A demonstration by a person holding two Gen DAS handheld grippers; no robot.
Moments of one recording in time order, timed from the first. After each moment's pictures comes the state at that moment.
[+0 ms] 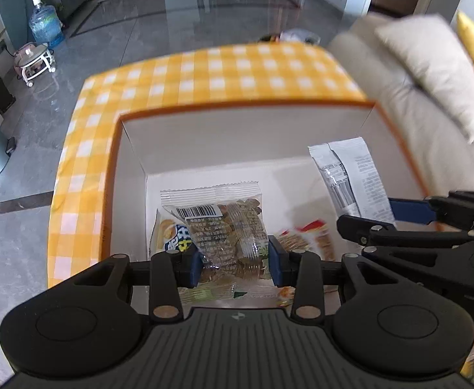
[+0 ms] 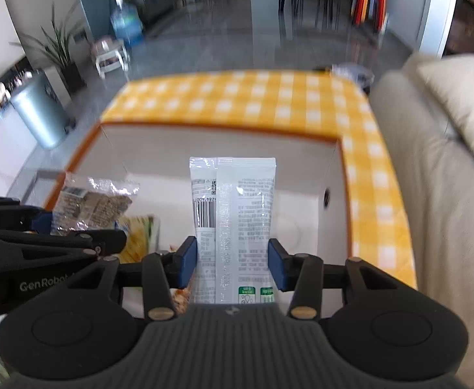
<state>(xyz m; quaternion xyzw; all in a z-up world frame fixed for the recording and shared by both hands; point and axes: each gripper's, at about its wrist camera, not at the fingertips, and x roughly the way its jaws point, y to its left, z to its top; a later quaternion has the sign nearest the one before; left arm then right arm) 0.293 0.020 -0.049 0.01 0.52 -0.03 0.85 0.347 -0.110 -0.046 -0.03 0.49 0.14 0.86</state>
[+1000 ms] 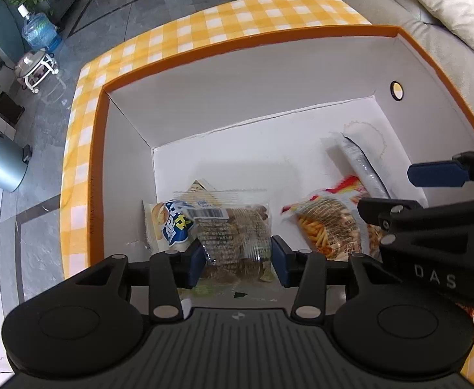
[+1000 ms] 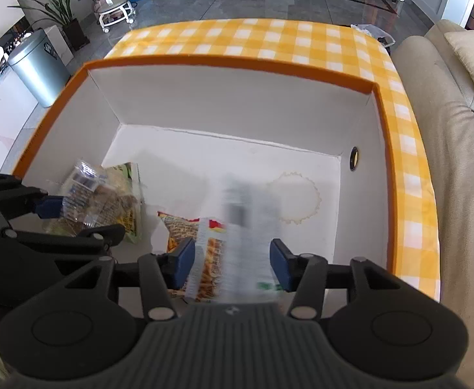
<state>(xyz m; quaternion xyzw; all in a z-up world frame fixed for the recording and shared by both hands) 0.297 0.004 -0.076 0.09 0.56 -0.01 0.82 0.363 -0.098 -0.083 -0.05 0.54 0.16 0.82</state>
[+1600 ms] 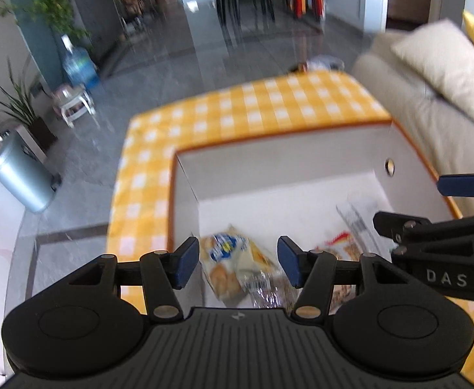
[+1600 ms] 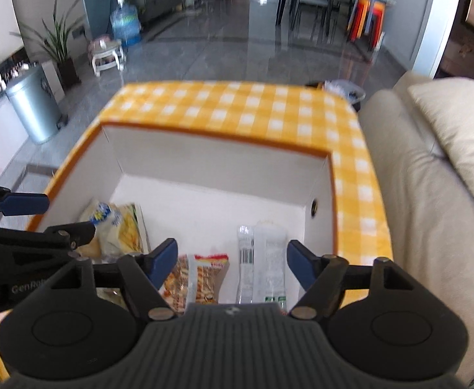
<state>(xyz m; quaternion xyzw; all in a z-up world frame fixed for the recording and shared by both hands) 0.253 0.018 -0.005 0.06 0.44 0.03 0.90 0.323 -0.107 -0.017 -0.06 0.44 0.13 0.88</state>
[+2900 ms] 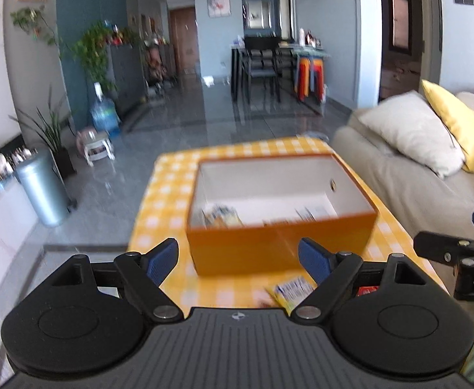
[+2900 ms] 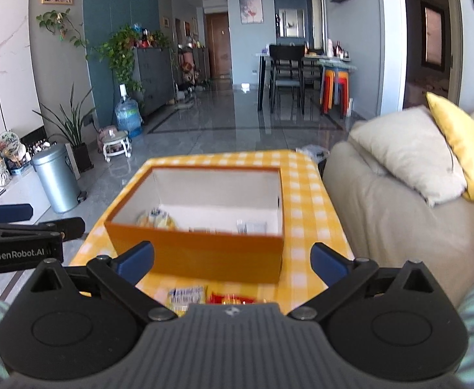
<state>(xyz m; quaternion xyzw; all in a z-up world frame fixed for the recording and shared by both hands) 0.054 0.005 0.023 0.02 0.31 0.03 0.95 0.057 -0.183 0.041 0.00 0.29 0.12 0.95</state>
